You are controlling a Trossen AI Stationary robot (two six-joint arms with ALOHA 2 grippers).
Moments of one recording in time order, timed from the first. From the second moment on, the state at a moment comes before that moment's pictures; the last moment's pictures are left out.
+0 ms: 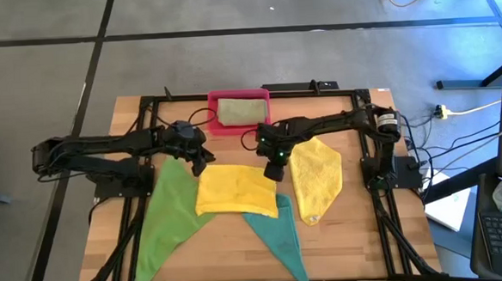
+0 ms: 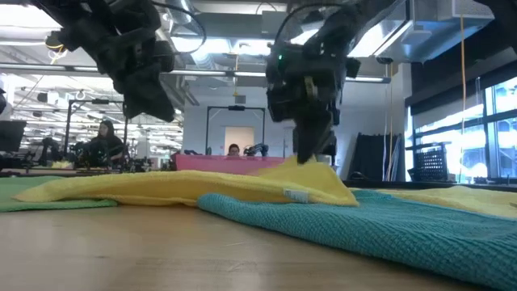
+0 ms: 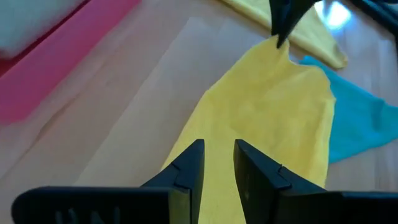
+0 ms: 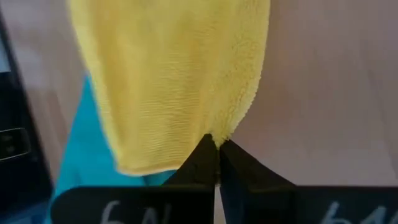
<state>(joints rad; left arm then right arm) 0.28 1.01 0.56 -0.28 0.18 -0.36 -0.19 1.91 1.28 -0.63 -0.50 0.26</state>
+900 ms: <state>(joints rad) 0.05 1.11 0.56 -0.10 0.06 -0.57 -0.22 1.76 1.18 -0.91 -0.22 0.28</state>
